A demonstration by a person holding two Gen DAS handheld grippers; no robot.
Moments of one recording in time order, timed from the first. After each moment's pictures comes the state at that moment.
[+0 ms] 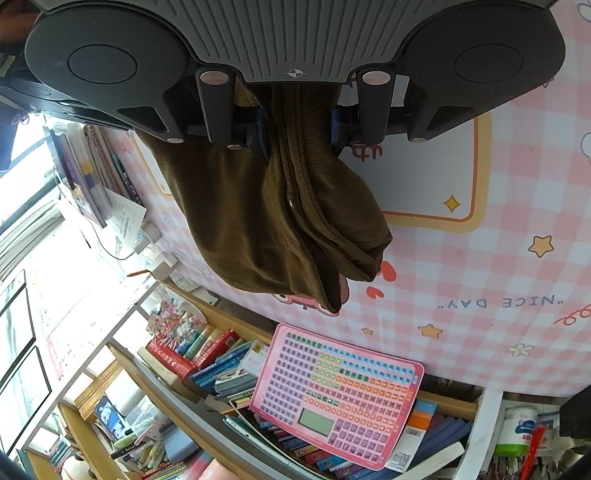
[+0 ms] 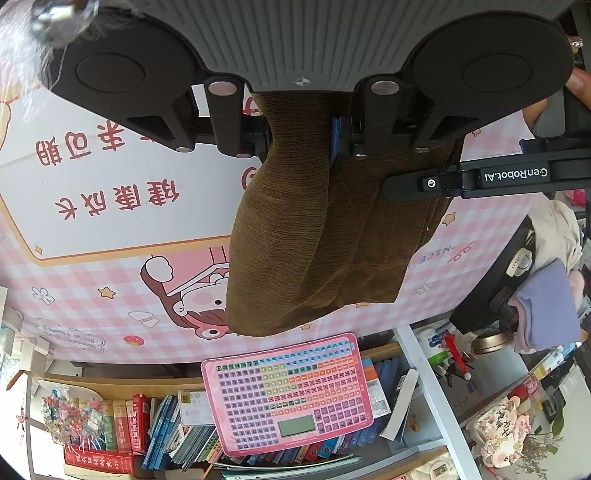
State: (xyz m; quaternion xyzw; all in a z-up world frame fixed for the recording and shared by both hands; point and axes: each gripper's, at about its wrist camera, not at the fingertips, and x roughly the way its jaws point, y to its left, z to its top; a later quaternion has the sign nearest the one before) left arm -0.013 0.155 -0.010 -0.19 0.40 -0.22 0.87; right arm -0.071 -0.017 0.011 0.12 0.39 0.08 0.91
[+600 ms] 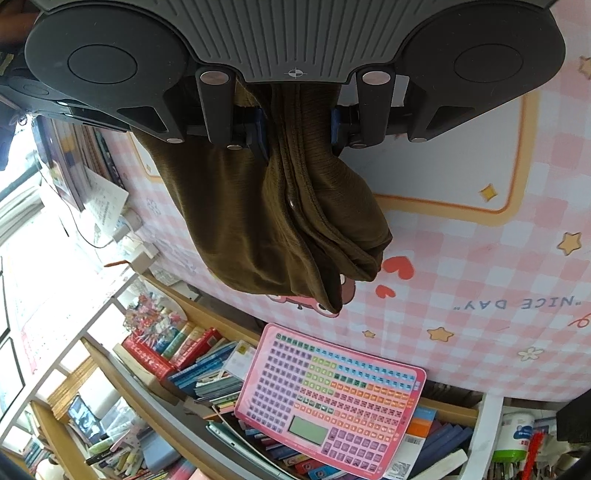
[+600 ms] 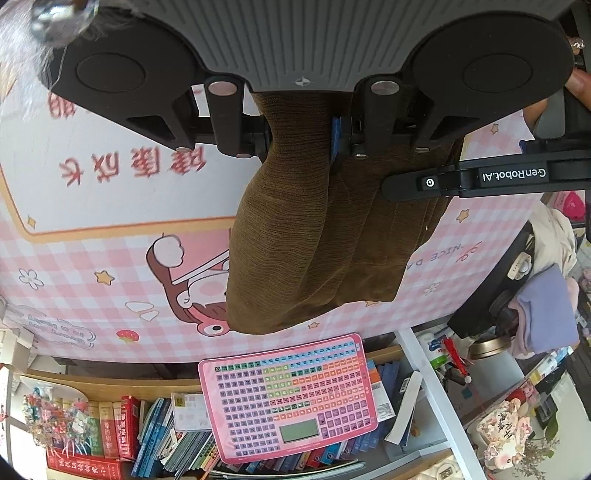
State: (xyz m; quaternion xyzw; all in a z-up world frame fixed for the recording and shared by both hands) left arm 0.018 0.109 -0.012 -0.19 0.41 -0.18 0.87; right arm -0.030 -0.067 0.002 0.11 0.40 0.12 0.90
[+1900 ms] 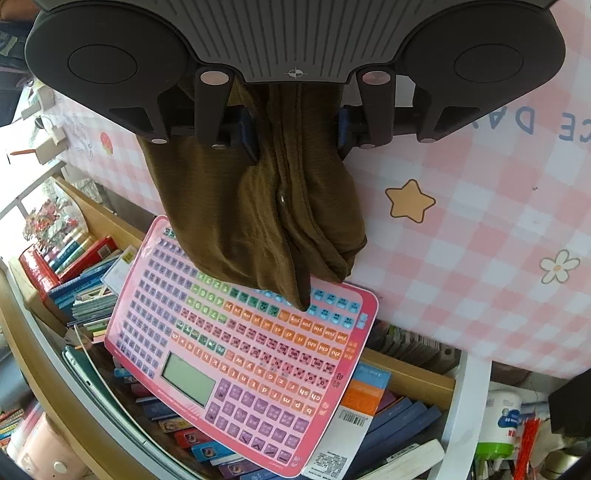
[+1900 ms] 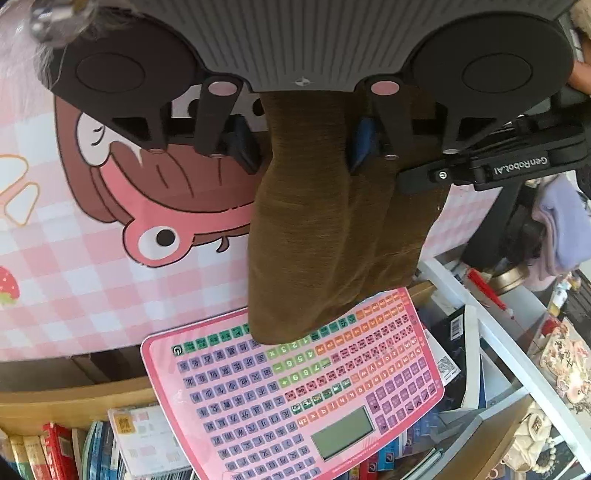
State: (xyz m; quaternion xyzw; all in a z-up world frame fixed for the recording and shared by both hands) left arm 0.214 0.144 -0.047 -0.21 0.39 -0.08 0.89; right arm 0.206 -0.091 -0.056 0.20 0.39 0.17 0.88
